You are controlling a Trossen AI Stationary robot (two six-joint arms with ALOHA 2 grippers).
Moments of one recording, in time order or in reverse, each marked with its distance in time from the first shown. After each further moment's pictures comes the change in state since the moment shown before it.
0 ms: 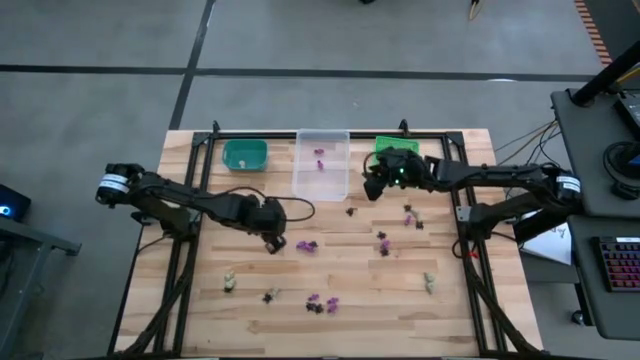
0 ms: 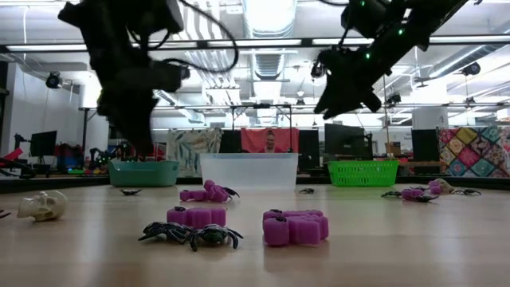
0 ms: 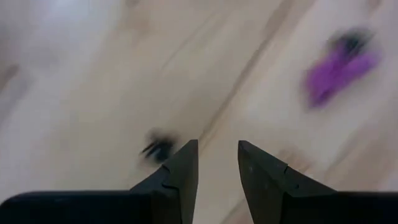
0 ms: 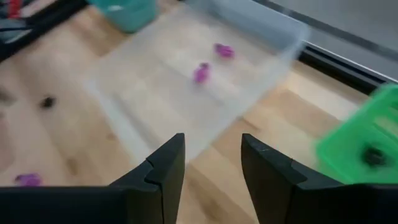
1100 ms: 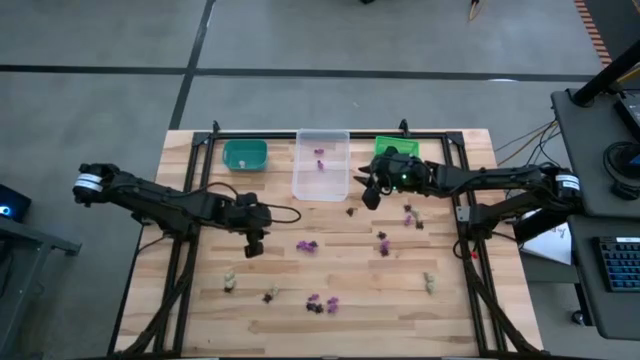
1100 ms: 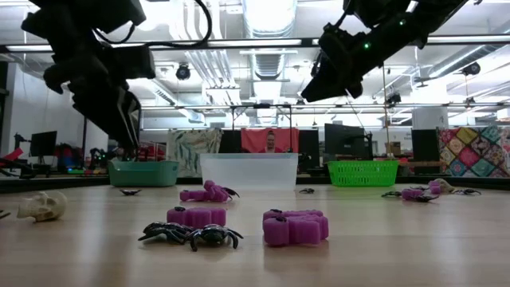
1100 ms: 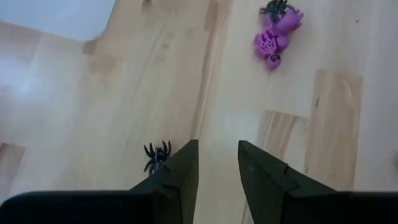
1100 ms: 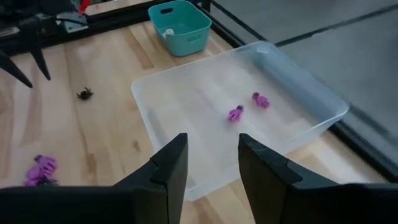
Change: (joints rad) left arm -0.012 -0.270 -0.244 0.229 0.062 0.391; right arm 0.067 0.007 -0.014 0.165 -0.012 -0.257
